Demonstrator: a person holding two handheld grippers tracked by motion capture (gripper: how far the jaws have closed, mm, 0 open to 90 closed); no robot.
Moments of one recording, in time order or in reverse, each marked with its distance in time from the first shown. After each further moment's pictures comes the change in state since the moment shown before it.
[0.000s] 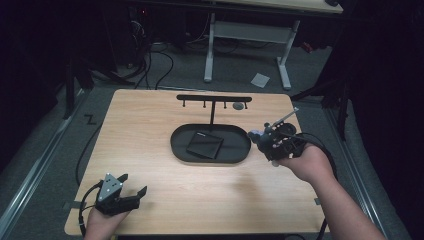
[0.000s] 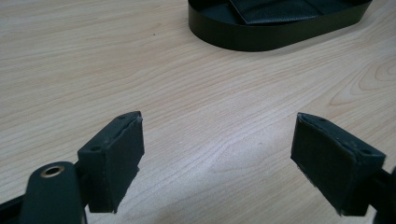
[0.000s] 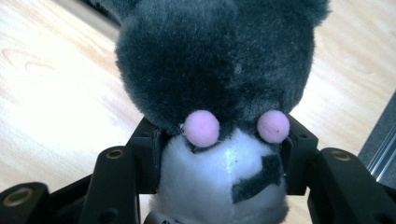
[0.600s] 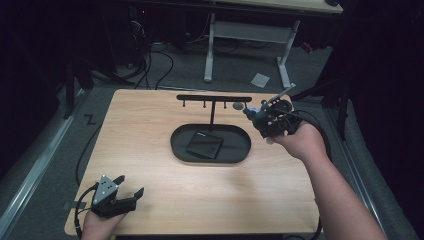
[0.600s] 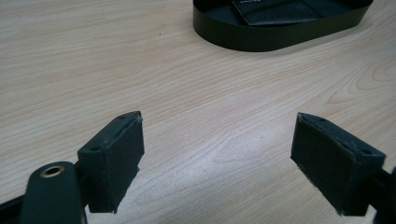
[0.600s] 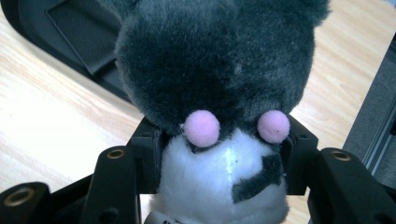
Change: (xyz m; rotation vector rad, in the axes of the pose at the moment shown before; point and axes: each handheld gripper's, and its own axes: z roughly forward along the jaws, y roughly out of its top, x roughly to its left) left arm 0.002 -0.002 -0.007 -0.010 0.000 -0.014; right arm -0.007 0.052 -0.023 -0.080 -0.044 0.021
